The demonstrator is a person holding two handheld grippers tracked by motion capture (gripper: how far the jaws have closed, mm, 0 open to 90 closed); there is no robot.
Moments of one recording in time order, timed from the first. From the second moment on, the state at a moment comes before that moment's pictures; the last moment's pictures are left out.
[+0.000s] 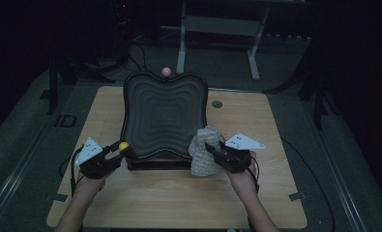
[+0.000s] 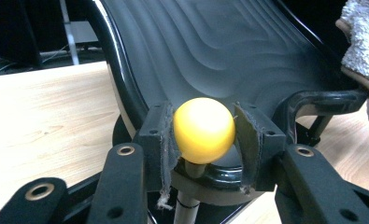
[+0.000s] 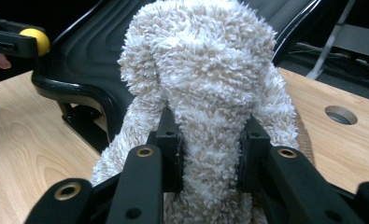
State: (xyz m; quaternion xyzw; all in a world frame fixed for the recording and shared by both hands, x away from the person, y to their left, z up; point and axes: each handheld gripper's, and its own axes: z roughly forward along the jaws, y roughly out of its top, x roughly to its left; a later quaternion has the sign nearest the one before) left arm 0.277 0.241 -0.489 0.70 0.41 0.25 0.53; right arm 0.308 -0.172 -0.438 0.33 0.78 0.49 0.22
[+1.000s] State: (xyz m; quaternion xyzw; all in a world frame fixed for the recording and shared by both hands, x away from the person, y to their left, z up) left arm 0.268 0.255 -0.493 0.69 0.39 0.25 0.56; right arm 0.379 -0.255 -0.447 0.42 0.72 0.49 0.25
